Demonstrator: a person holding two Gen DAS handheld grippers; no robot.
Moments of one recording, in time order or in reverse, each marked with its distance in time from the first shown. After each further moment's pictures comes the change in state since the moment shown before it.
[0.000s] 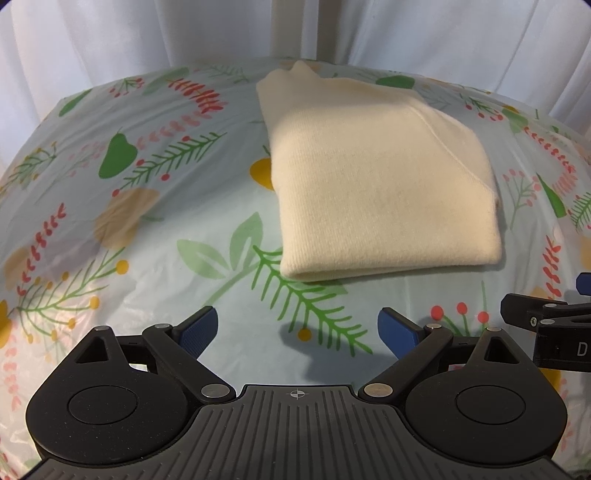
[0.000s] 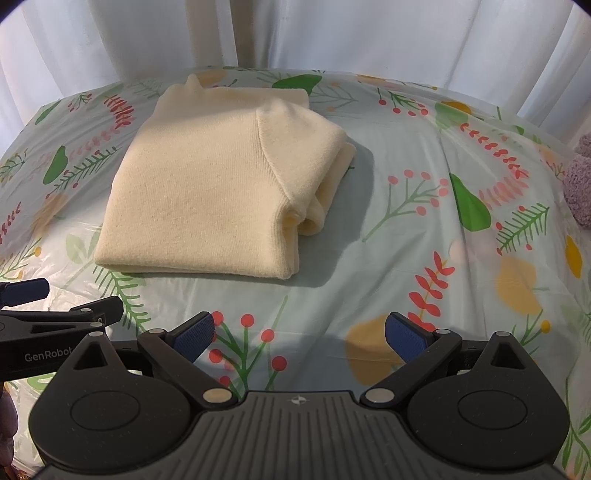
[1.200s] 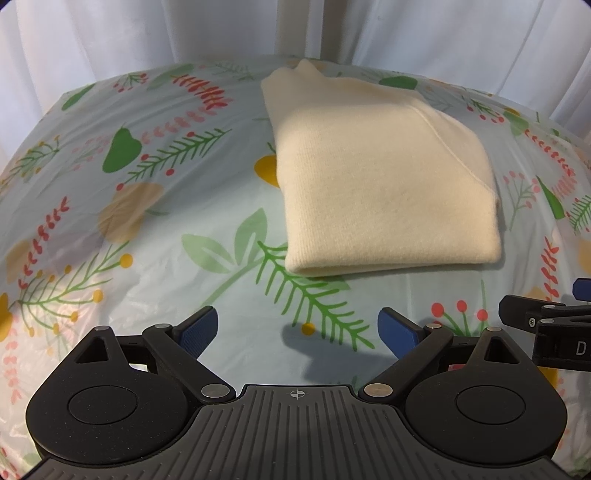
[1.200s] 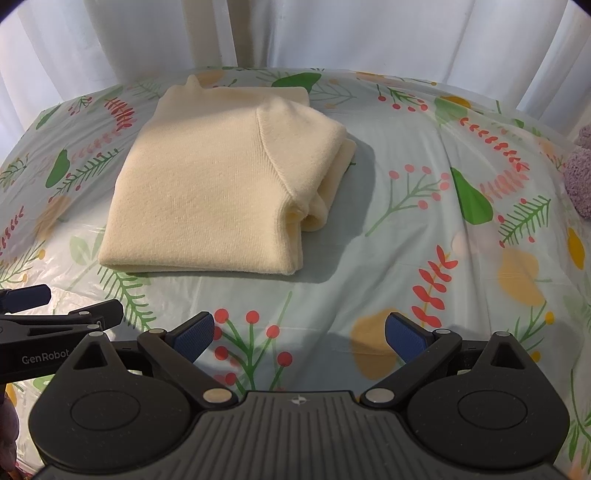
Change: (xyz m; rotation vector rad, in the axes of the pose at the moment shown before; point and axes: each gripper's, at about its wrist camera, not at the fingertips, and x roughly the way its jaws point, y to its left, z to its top) left arm -0.005 0.004 0.000 -0.021 0.004 -0.004; right arm -0.001 0.002 -0.003 0.019 0.003 0.011
